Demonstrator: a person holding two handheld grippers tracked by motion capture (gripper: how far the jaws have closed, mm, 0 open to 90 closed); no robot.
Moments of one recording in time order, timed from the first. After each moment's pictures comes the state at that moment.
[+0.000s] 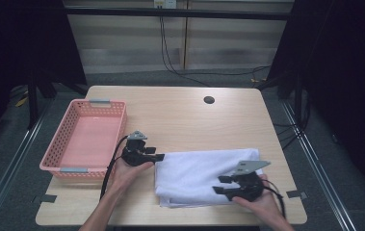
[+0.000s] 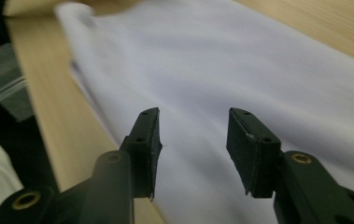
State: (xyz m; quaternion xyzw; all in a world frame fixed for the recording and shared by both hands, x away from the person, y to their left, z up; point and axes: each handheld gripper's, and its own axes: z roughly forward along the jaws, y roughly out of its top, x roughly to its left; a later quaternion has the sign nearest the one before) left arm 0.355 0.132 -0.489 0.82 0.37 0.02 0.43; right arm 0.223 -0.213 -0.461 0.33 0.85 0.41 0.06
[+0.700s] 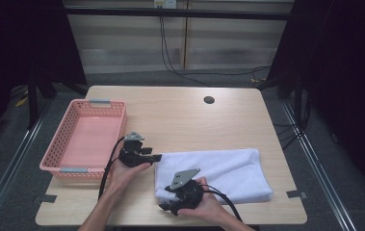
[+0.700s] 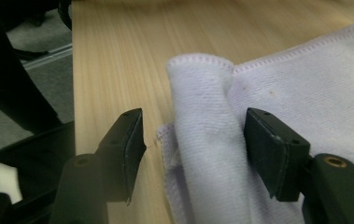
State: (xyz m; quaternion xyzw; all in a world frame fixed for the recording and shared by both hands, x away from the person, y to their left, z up) left arm 0.355 0.140 -0.492 0.82 0.38 0.03 0.43; right arm 0.234 -0.073 -0.501 0.20 0.89 0.41 0.02
